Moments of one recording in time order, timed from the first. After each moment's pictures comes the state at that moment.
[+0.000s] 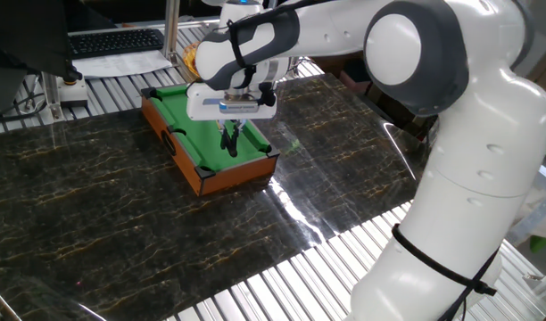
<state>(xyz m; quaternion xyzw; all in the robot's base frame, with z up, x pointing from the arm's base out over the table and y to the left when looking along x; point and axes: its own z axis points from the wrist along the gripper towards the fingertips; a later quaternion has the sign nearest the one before) 0.530 -0.001 0.172 -0.14 -0.99 0.01 0.09</state>
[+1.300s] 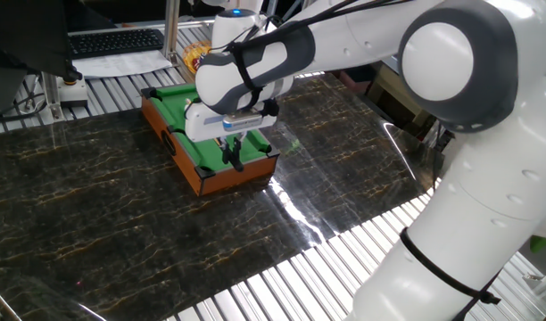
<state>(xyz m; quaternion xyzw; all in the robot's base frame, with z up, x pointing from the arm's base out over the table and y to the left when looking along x) 0.483 0.020 0.178 -0.04 -1.00 0.03 0.08</state>
